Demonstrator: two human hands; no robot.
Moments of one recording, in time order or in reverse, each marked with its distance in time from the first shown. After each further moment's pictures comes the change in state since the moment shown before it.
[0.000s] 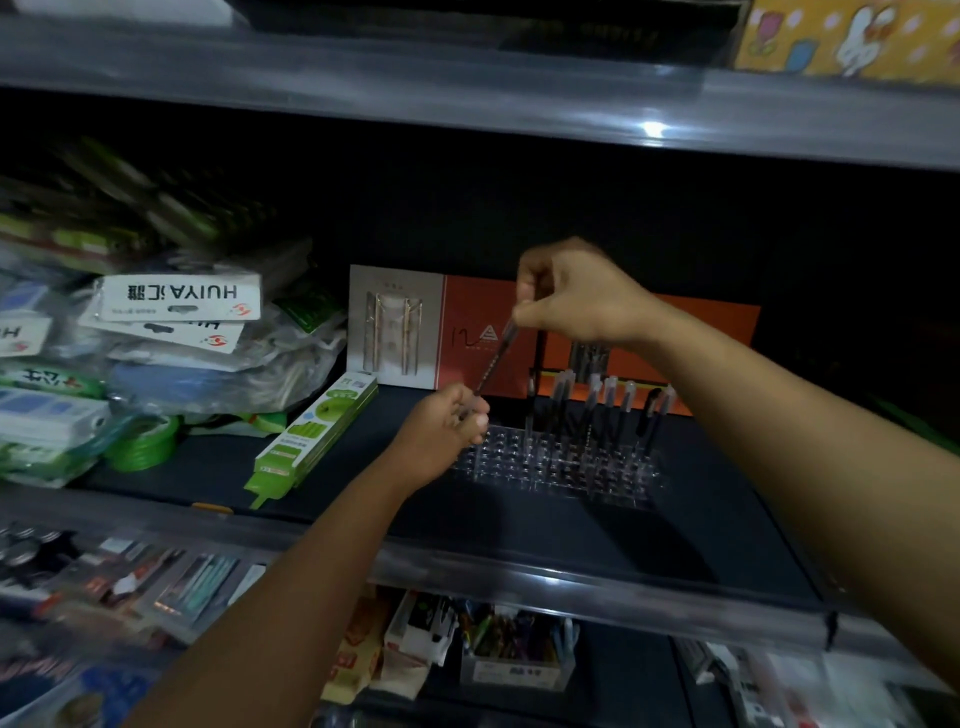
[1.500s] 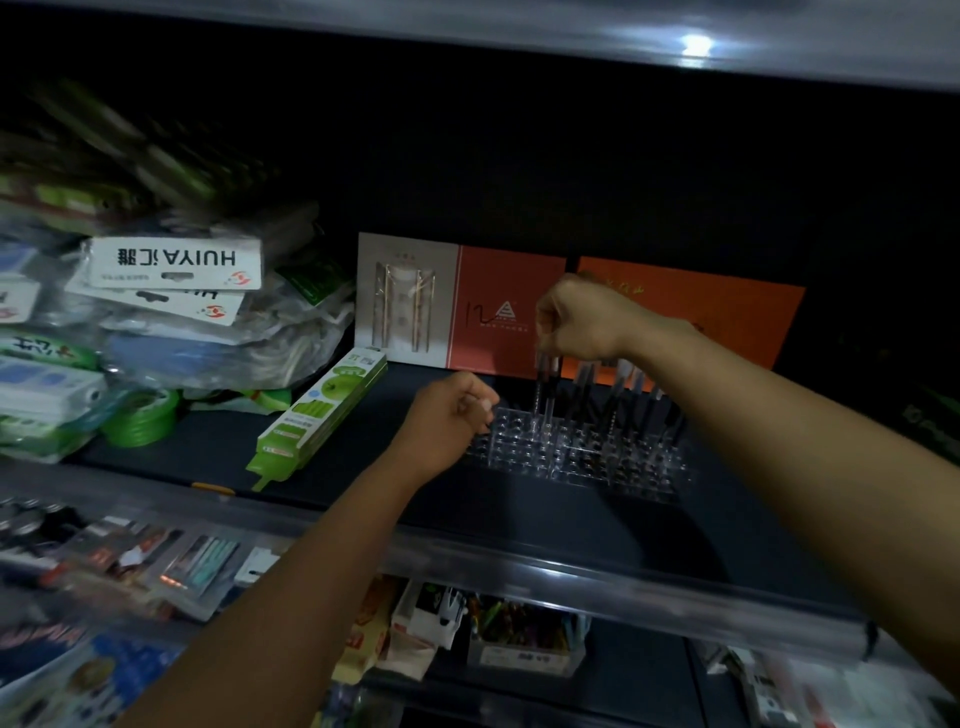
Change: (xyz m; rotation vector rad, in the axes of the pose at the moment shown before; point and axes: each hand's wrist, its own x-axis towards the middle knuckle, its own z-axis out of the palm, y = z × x) left_hand 0.004 -0.018 -0.001 0.082 0.105 0.017; right_hand 0.022 0.048 0.046 -0.300 -0.284 0.117
